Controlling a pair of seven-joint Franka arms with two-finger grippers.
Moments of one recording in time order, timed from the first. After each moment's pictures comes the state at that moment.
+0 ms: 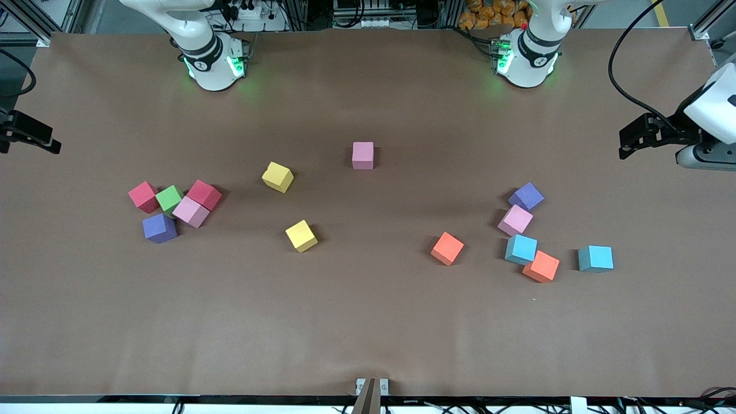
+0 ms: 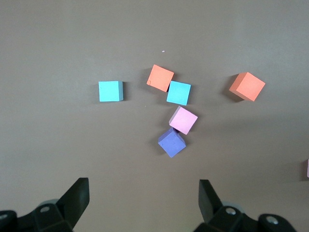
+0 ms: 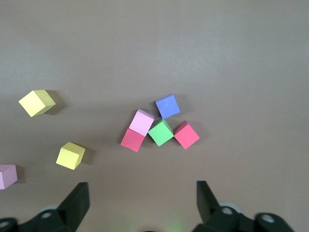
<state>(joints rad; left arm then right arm) 0.00 0.06 -0.11 -1.45 0.04 1.52 0.01 -0.01 0.11 -0.07 -1.32 0.01 1.37 -0.05</state>
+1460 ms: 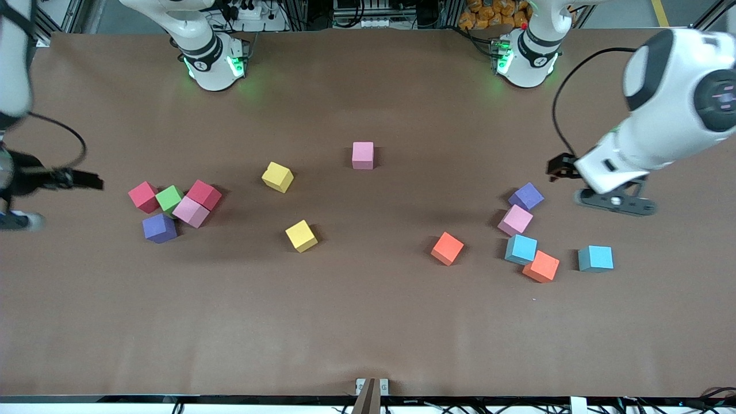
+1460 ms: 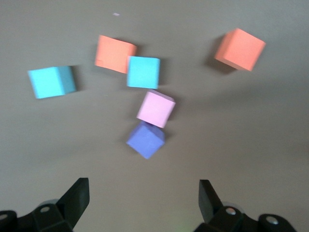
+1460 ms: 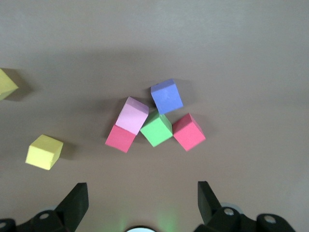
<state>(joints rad) -0.02 0.12 -0.24 -1.75 0.02 1.73 -0.03 -0.01 0.35 -0.07 -1.38 0.00 1.46 -0.10</state>
